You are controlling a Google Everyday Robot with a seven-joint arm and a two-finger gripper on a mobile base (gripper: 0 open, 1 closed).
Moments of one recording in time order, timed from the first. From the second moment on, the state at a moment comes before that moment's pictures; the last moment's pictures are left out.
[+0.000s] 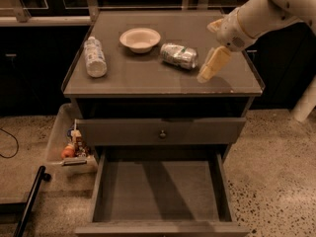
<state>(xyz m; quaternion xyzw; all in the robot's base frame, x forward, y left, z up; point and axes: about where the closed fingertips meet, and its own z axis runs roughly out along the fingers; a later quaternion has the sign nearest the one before) 0.671 -0.160 0.909 -0.59 0.73 0.07 0.35</state>
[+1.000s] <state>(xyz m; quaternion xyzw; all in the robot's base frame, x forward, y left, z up) 0.743 -0.156 0.889 -0.53 0.73 0.14 0.42</state>
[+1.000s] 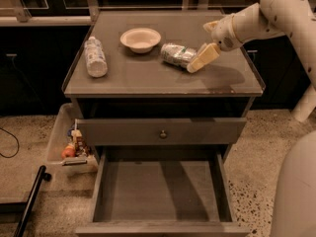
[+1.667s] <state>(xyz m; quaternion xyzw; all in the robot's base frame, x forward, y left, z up) 0.763 -0.137 0.870 -0.51 0.74 0.17 0.40</state>
